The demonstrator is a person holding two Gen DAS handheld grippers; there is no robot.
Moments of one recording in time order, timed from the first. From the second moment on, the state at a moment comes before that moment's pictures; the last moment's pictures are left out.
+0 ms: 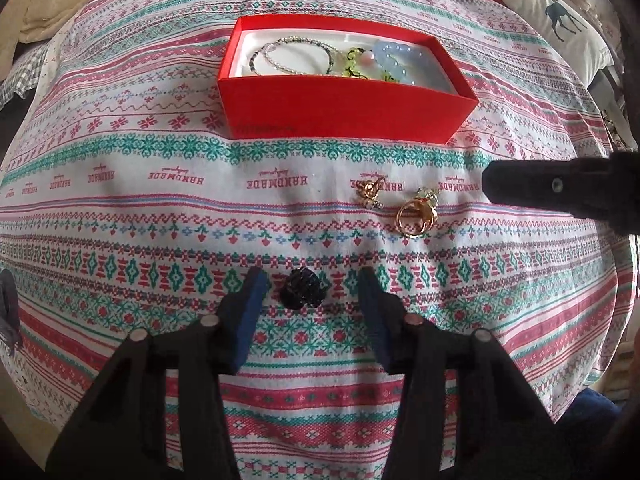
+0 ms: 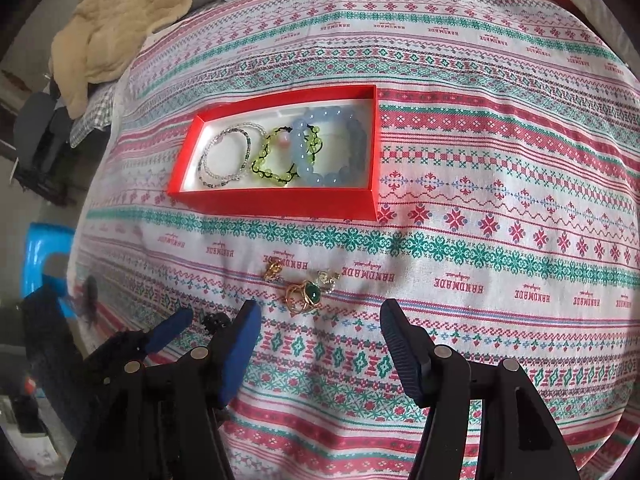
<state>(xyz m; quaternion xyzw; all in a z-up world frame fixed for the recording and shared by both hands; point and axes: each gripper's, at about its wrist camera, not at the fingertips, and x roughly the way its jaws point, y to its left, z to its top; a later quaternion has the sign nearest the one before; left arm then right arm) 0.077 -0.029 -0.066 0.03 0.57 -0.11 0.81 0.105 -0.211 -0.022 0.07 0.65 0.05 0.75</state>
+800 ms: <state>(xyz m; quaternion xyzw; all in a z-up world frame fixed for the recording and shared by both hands) 0.088 0.011 -0.046 -0.05 0.56 -0.08 0.82 0.108 -0.186 -0.069 0.06 0.68 0.08 0.73</state>
